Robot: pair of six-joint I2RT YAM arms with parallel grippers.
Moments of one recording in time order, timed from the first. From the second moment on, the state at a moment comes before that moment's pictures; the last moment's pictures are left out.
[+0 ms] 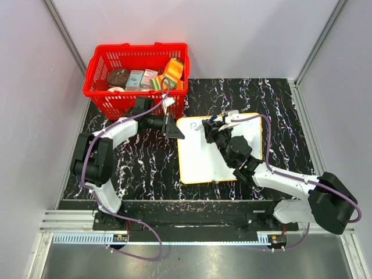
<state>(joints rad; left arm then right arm) -0.28 1.76 1.15 -0.19 1.14 -0.15 0.85 1.25 0.63 0.76 0.45 0.21</state>
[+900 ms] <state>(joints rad) -0.28 1.76 1.15 -0.19 1.14 -0.15 0.85 1.17 0.57 0.73 0.51 0.22</state>
